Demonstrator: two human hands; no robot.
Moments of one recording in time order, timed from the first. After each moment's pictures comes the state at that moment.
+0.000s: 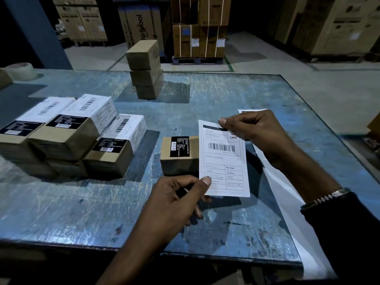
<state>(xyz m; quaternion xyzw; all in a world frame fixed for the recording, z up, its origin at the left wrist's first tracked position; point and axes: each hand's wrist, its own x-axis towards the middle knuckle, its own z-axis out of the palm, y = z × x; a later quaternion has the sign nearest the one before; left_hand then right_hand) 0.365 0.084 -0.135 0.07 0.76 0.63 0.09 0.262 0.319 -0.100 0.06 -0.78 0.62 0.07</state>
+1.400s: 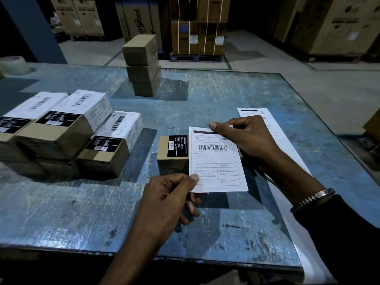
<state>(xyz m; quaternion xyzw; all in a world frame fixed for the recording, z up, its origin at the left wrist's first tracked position) 0.356 0.084 -0.145 0.02 0.72 0.69 0.08 0.265 0.300 -0.109 -0.02 -0.78 0.62 0.04</state>
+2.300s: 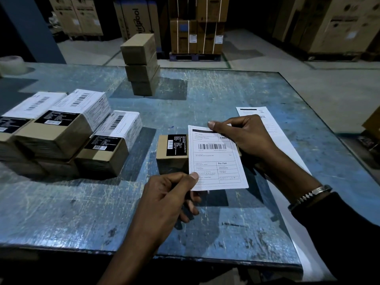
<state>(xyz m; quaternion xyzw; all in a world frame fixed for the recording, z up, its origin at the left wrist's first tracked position) 0.358 0.084 -0.143 0.04 0.72 0.69 0.08 0.263 0.298 -0.111 -0.03 -0.76 0.65 0.03</state>
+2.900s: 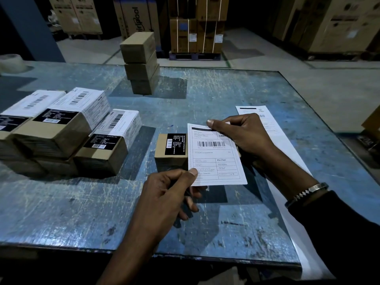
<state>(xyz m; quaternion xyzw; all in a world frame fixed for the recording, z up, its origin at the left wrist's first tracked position) 0.357 0.086 -0.143 0.03 0.71 0.70 0.08 0.258 0.298 -0.115 -0.02 -0.76 0.65 0.03</state>
